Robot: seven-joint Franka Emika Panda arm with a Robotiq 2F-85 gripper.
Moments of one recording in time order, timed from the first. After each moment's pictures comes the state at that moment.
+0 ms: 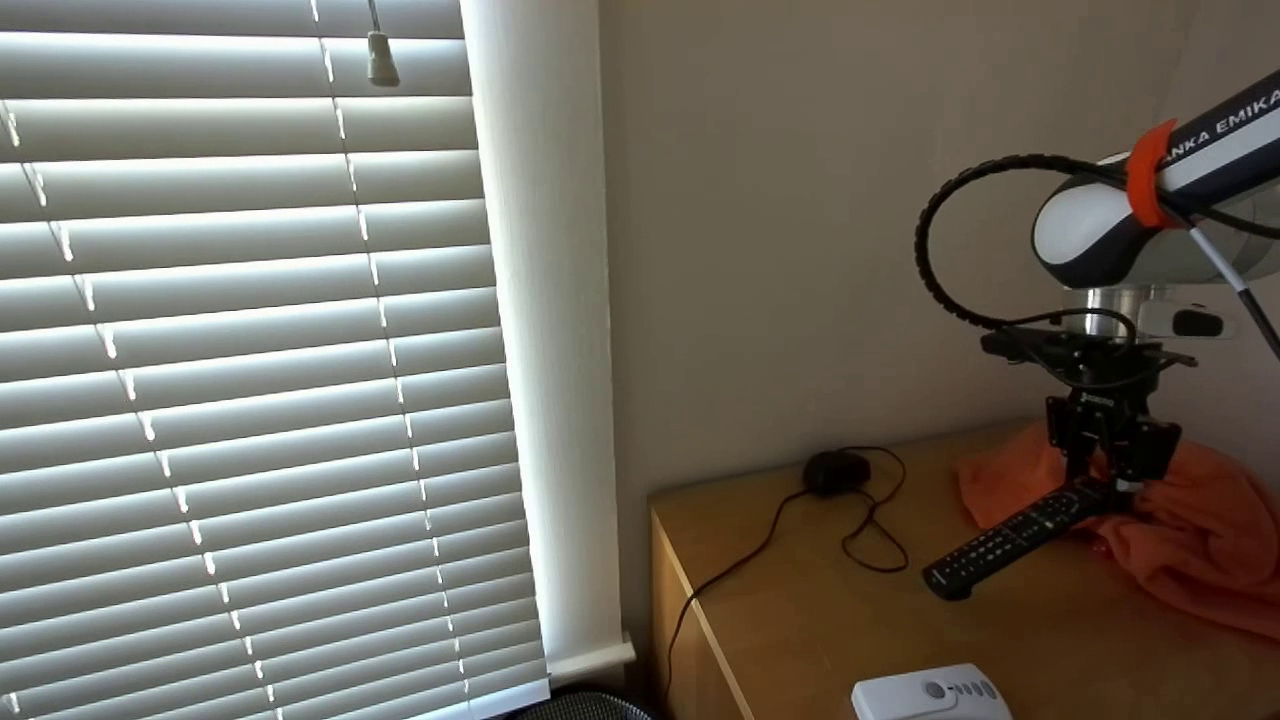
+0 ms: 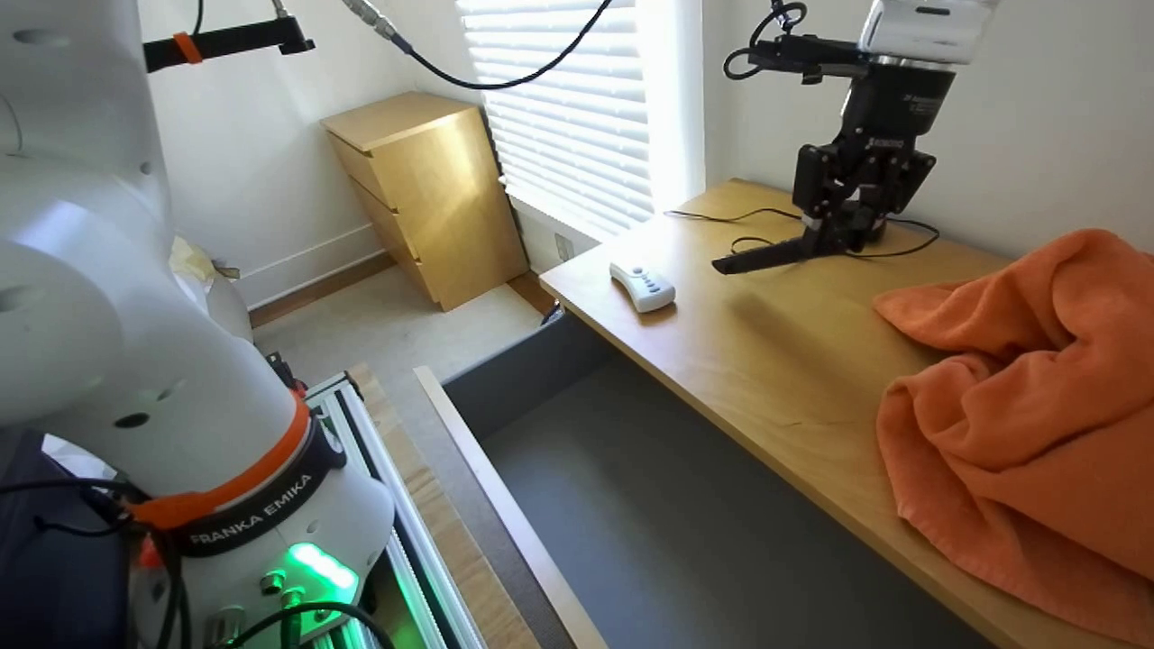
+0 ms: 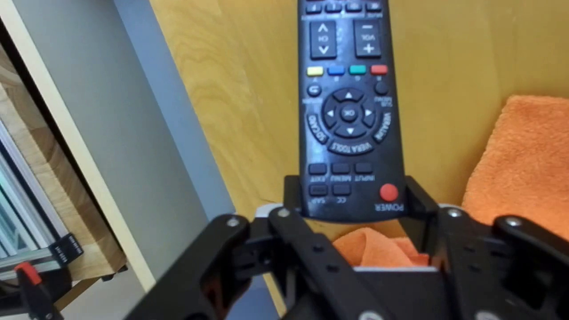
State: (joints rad) arm -0.07 0.44 -0.27 -1.76 0.10 1.92 1.56
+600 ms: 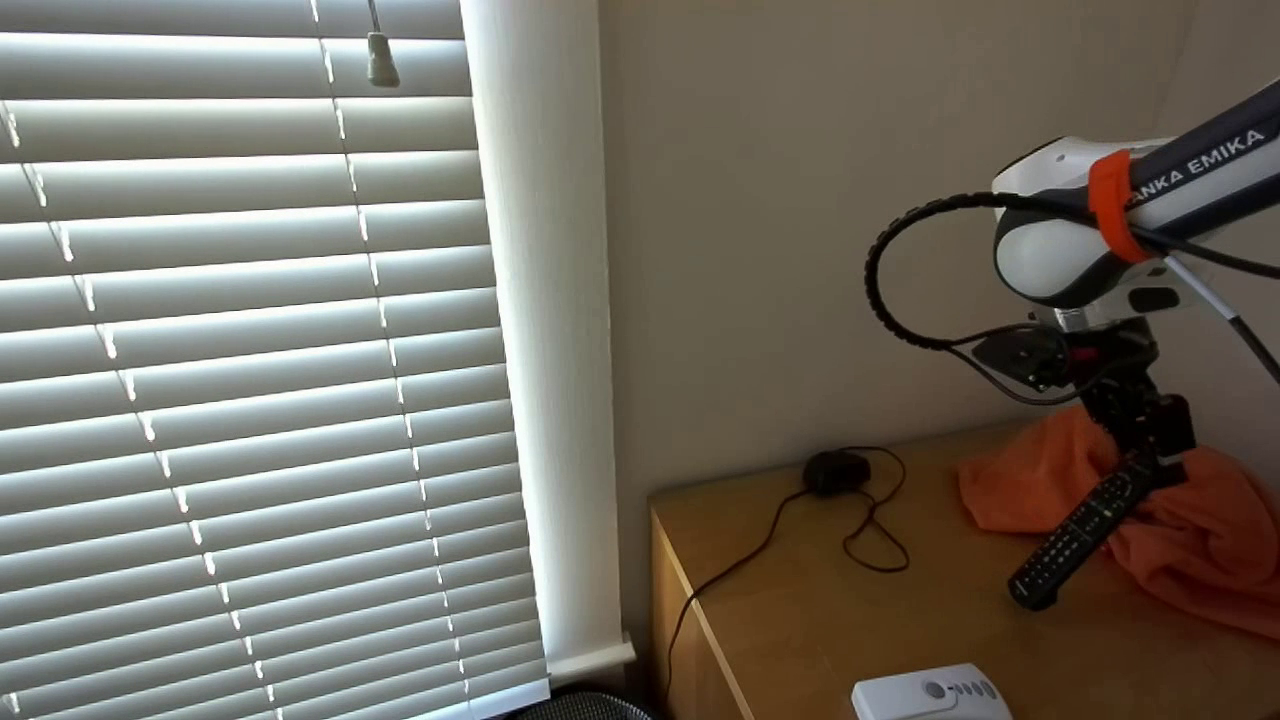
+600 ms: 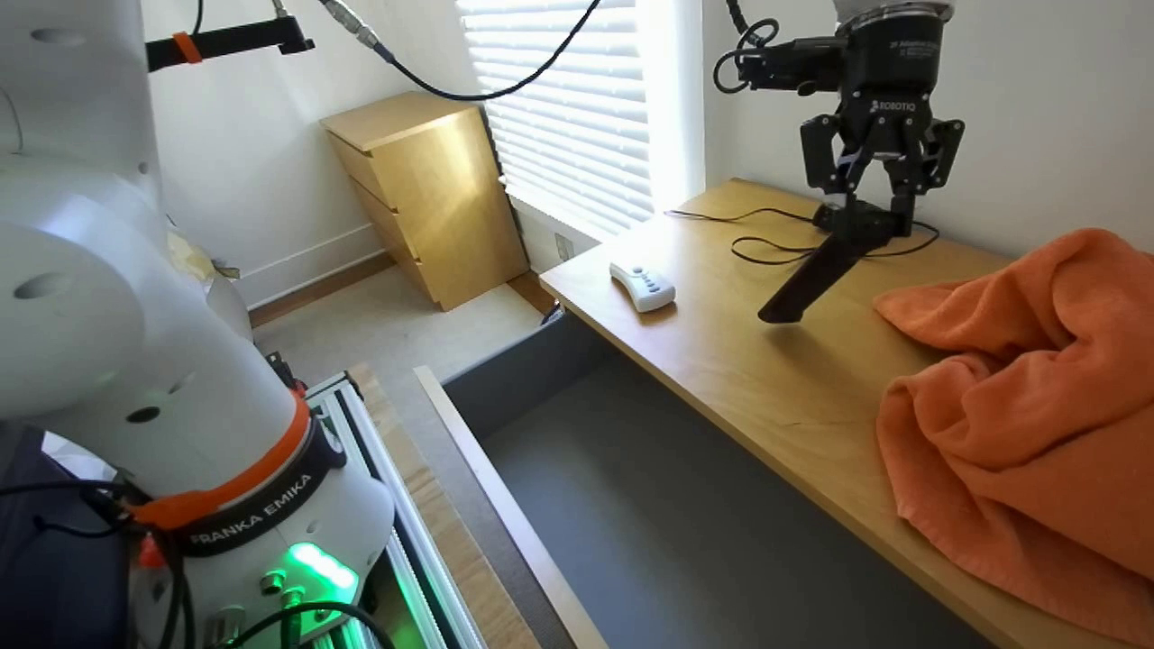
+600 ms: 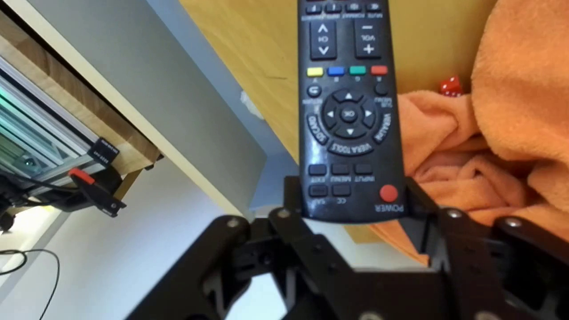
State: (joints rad) arm 0.02 0.45 -0.27 -1.69 -0.31 1.78 1.95
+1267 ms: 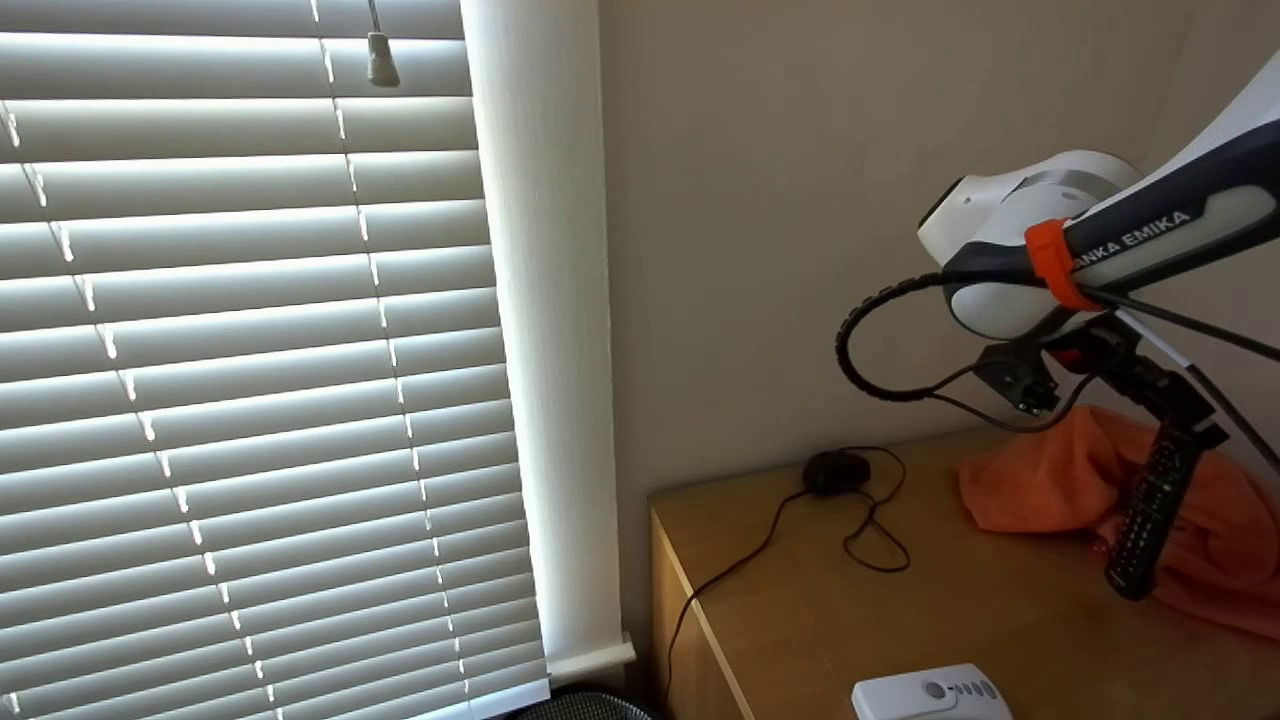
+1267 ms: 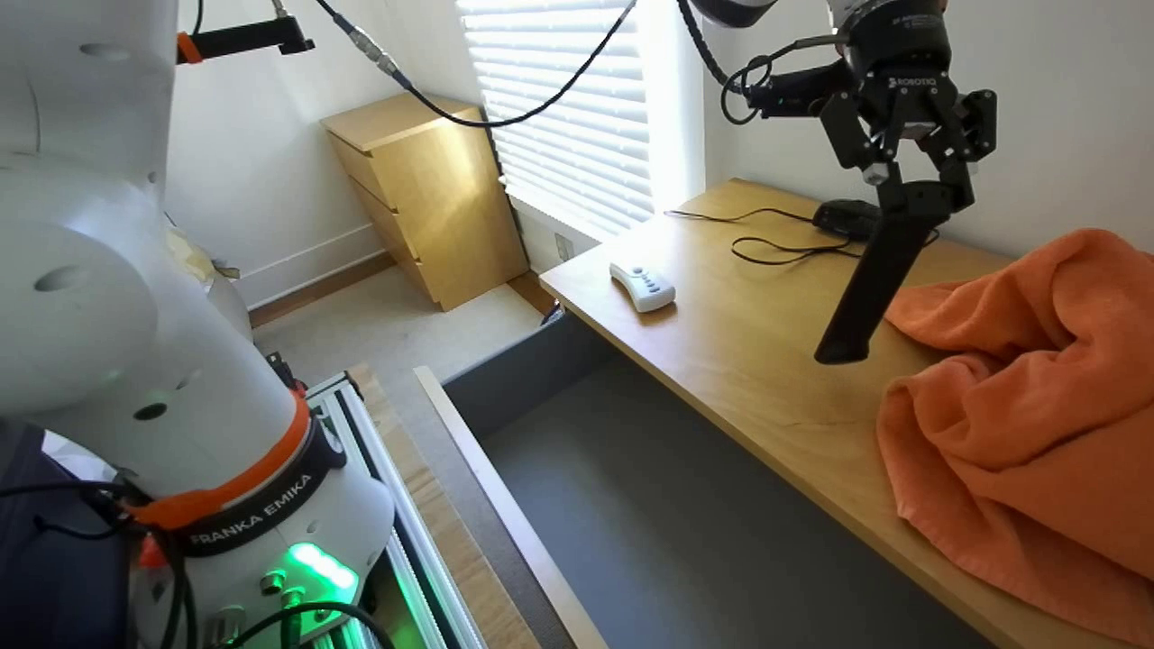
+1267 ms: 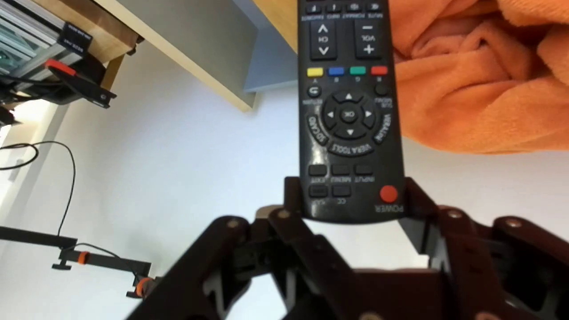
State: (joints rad) arm 0.07 0.56 -0.26 -1.55 -0.62 1.56 2.08
